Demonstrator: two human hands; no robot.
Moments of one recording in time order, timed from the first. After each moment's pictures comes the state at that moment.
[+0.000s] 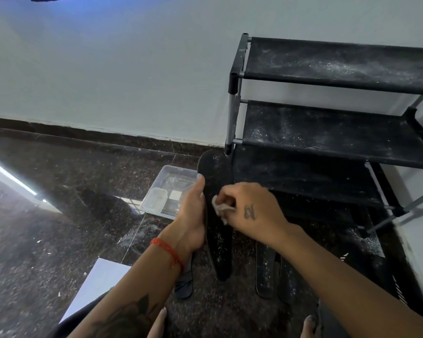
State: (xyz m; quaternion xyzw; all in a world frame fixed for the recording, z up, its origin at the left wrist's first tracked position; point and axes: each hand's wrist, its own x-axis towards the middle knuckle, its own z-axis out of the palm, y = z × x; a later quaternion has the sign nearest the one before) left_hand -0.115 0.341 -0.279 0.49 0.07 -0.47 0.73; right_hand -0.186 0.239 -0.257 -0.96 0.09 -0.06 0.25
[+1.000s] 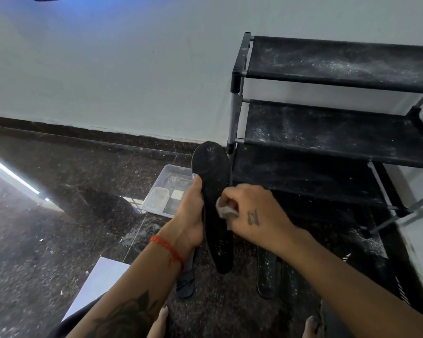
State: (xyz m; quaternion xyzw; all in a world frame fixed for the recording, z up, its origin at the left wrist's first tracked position) left_hand -0.115 0.342 -0.270 0.45 0.08 -0.47 0.76; right_hand -0.194 0.243 -0.253 -0.96 0.07 -0.05 0.25
